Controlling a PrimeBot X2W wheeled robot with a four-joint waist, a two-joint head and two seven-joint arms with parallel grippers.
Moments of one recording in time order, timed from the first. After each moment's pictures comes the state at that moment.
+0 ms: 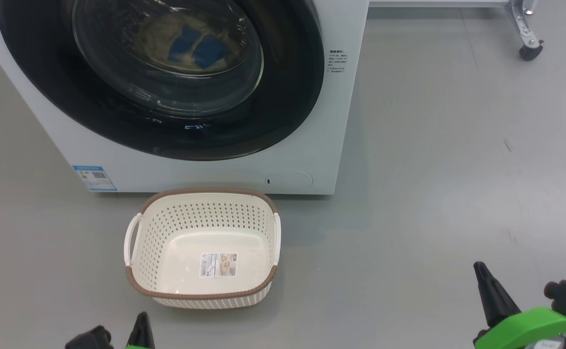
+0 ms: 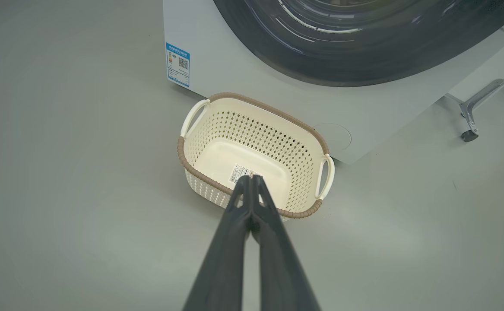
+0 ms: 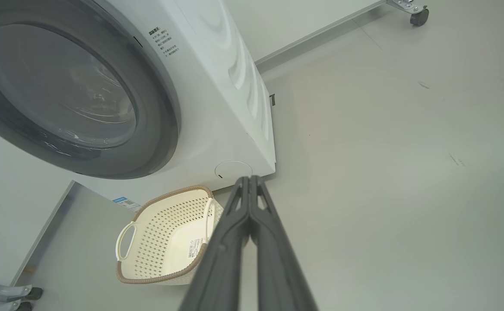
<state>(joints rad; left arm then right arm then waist) 0.02 0.14 -0.32 0.31 -0.64 0.16 -0.15 0.15 -0.03 -0.08 0.12 0.50 0.13 0.01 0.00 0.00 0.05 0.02</state>
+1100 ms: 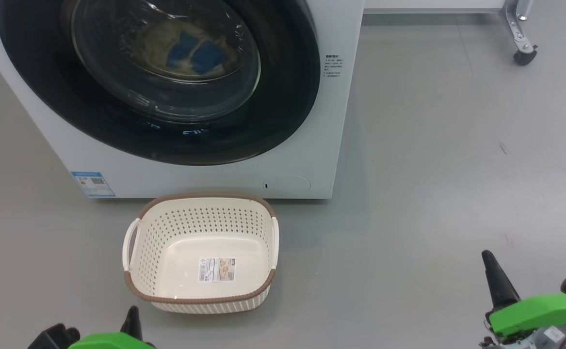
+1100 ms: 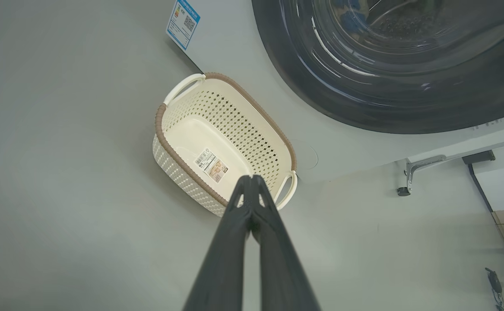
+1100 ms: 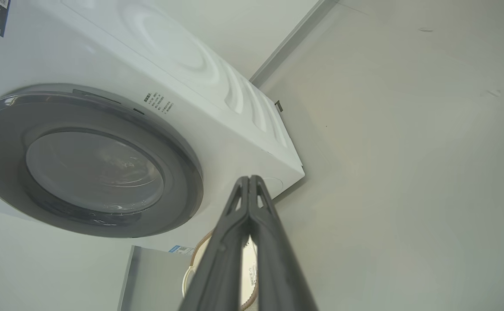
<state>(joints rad) 0.00 0.12 -0.20 0.30 -0.99 0.06 -0.07 0.09 -0.03 -0.08 0.17 0.90 0.13 0.03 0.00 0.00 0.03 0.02</state>
